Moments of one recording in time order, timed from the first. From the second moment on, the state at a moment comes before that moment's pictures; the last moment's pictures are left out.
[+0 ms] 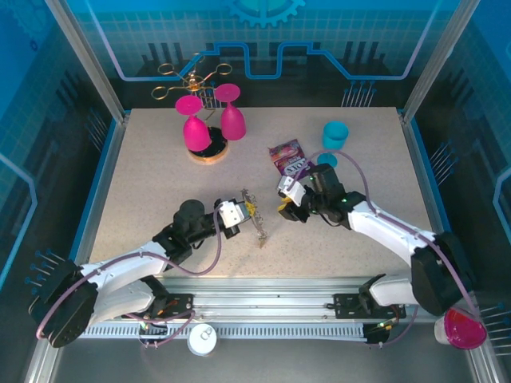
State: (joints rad) left arm -0.66 1.07 0.37 0.51 0.31 0.39; right arm 0.52 1.29 0.77 -0.21 -0.48 -0.47
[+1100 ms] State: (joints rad) left arm -0.62 1.07 0.37 0.59 0.53 0.27; right arm 0.58 1.35 0.70 0.19 -0.89 -0.53
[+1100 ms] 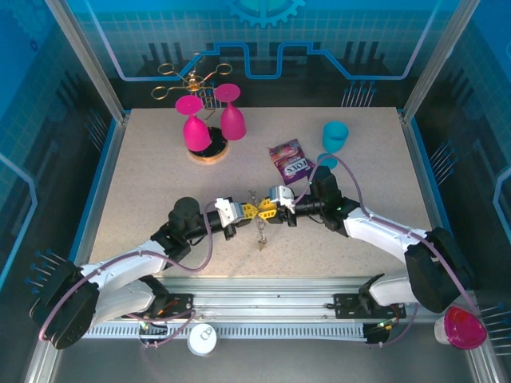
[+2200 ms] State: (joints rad) left arm -0.61 1.01 0.53 0.13 0.49 0.42; right arm 0.71 1.36 1.05 -0.48 -0.58 -0.84
